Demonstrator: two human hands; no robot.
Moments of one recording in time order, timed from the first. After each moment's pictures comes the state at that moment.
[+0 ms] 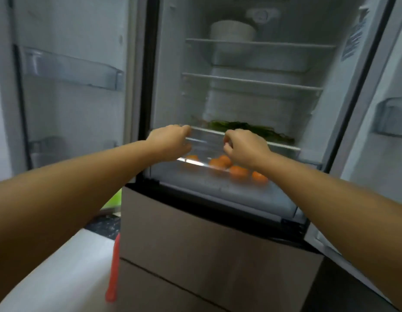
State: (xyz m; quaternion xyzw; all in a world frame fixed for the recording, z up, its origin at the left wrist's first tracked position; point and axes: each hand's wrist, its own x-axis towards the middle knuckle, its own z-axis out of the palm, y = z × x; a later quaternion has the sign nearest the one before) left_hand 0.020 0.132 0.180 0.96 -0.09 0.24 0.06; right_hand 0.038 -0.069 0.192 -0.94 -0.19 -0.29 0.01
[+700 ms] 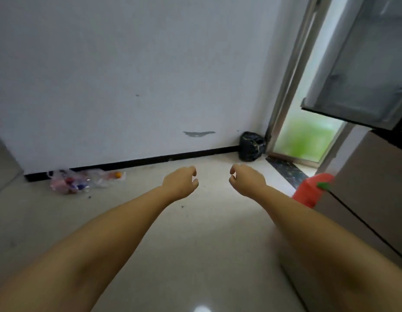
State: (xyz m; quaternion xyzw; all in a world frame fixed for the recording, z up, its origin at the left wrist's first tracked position) left_hand -0.495 0.414 -0.088 0.91 0.39 0.08 0.15; right_hand -0.314 0.310 -0.078 -0.85 -0.52 0.02 0.10
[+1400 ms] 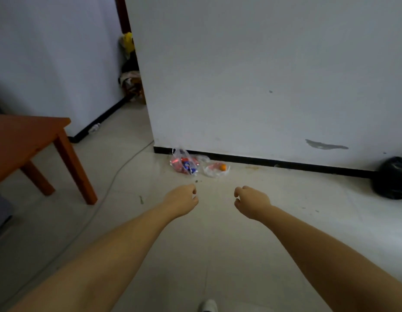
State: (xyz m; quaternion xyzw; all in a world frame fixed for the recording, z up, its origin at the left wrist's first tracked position) left_hand -0.938 0.634 -0.155 0.76 0.62 0.03 0.20; right_hand -0.717 0.623 -0.170 -0.68 -0.73 0.11 -0.02
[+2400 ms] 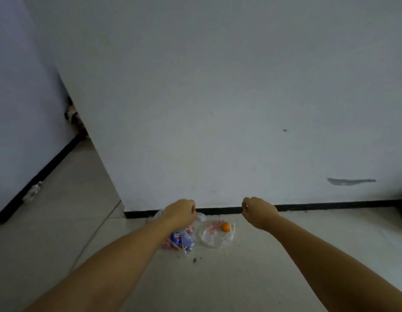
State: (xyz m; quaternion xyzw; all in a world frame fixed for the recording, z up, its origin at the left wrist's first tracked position) left_hand -0.924 1.284 -0.170 0.81 0.55 -0.02 0.20; right_hand -0.694 1.221 -0.169 -0.76 -0.63 0.16 0.00
